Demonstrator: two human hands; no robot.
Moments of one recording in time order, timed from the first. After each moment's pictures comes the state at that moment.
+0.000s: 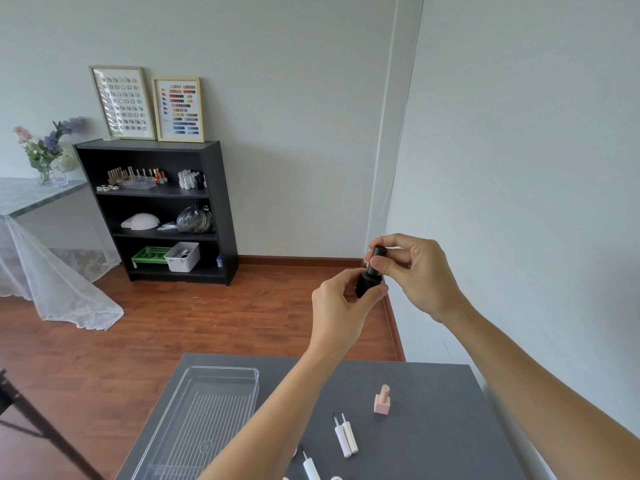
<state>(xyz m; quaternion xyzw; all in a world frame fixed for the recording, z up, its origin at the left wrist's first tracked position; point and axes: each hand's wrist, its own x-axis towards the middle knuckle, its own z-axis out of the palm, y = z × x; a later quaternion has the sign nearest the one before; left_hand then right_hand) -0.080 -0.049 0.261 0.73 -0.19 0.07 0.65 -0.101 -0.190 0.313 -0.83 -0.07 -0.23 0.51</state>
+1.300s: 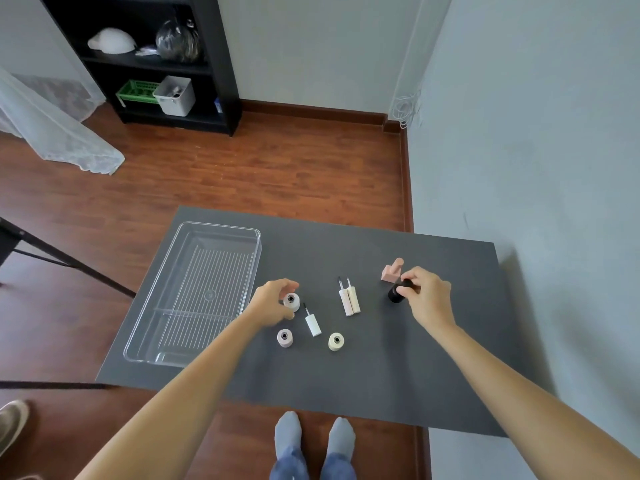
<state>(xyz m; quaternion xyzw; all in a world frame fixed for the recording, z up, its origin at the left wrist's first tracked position) -0.067 0.078 -0.008 0.88 -0.02 -0.32 0.37 -0.134 -0.220 0.019 -0.90 0.23 0.01 0.37</state>
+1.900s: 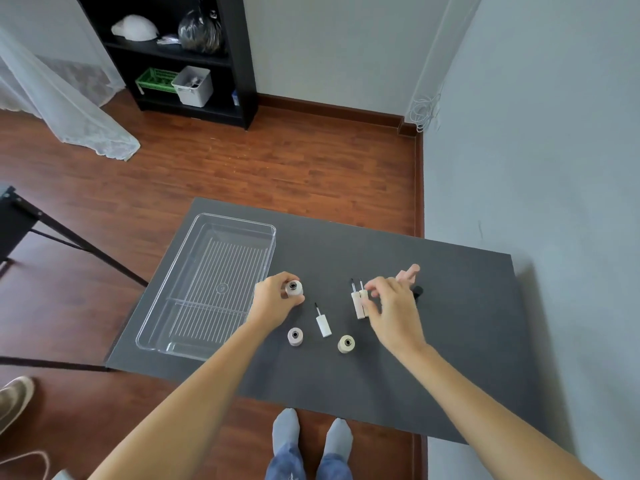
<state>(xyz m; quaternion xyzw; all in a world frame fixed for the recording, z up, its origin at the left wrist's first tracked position) -0.078 0.086 -0.014 0.88 0.05 -0.16 0.45 -0.141 -0.142 0.019 -0.96 0.04 -0.05 0.28</state>
